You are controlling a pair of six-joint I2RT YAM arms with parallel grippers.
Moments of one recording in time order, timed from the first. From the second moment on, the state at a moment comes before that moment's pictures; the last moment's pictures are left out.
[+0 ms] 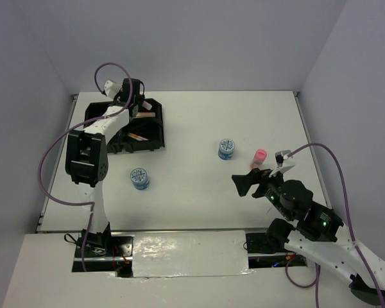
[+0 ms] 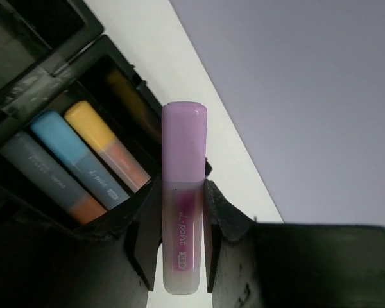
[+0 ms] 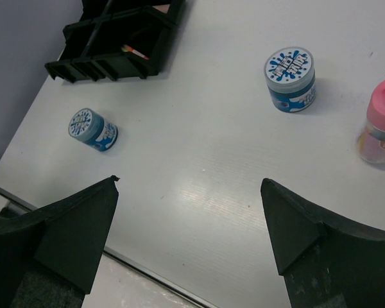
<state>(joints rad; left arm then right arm) -0.17 2.04 1.63 -0.18 -0.44 -1.18 0.89 0.30 0.64 -0.58 0.41 0.55</state>
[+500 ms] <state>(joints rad) -0.16 2.05 1.55 -0.12 -0.43 -1.18 0.89 0.39 0.63 -0.50 0.37 0.50</state>
